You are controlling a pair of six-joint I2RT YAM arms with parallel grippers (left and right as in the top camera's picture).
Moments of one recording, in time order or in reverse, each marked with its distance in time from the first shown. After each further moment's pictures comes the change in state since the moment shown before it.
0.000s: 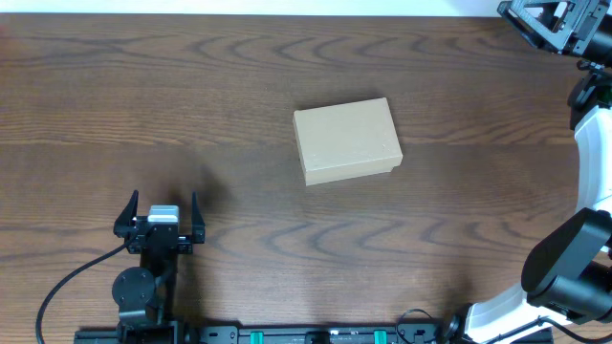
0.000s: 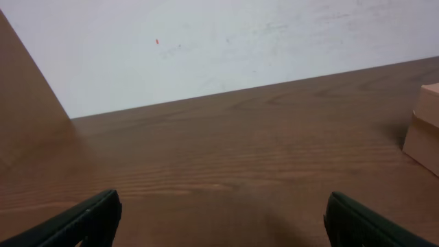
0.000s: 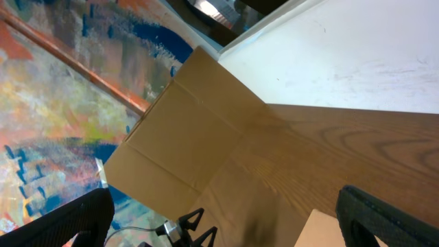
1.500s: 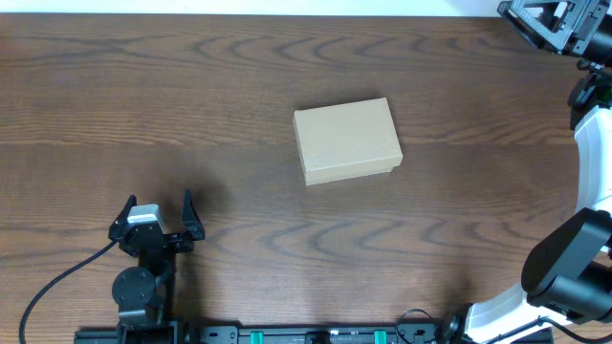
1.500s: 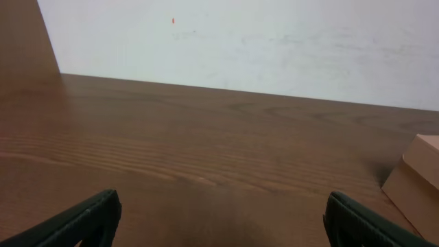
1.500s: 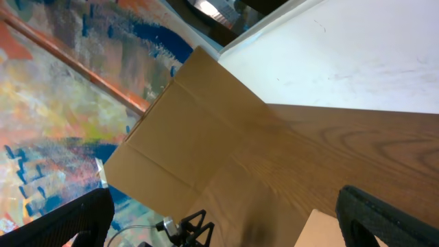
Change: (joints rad) left arm 0.000 0.000 0.003 -0.009 -0.049 -0.266; right arm 0.000 0.000 0.000 0.000 0.000 0.000
